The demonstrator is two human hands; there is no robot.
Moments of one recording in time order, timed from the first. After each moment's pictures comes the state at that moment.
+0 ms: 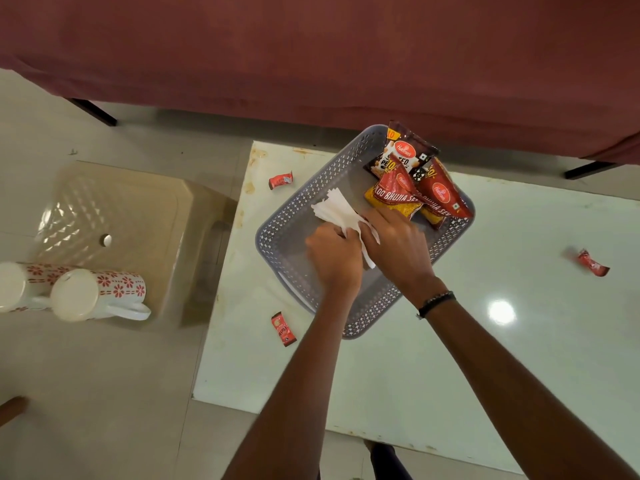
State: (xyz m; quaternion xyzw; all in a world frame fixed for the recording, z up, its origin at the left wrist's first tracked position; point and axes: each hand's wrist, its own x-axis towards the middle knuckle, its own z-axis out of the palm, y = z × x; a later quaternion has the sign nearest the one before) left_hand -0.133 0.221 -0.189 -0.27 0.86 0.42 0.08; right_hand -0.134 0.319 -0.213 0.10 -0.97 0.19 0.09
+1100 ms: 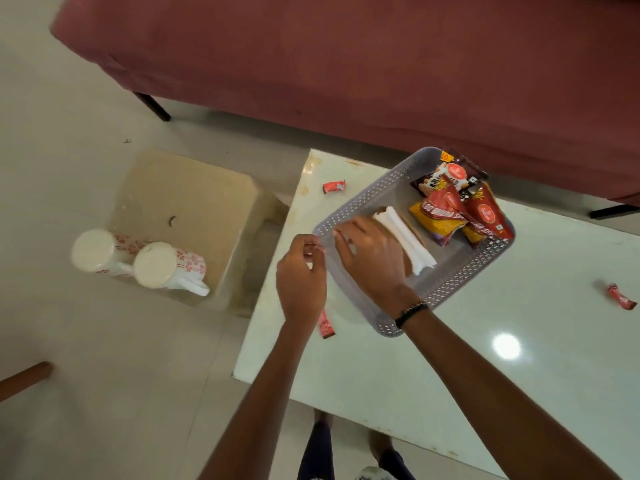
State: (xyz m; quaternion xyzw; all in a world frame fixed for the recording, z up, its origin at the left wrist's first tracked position) left_hand -0.085 0.086 -0.148 -0.22 0.87 0.44 -0.04; right_hand -0.122 0.197 -0.167 0.14 -0.95 0.25 0.09
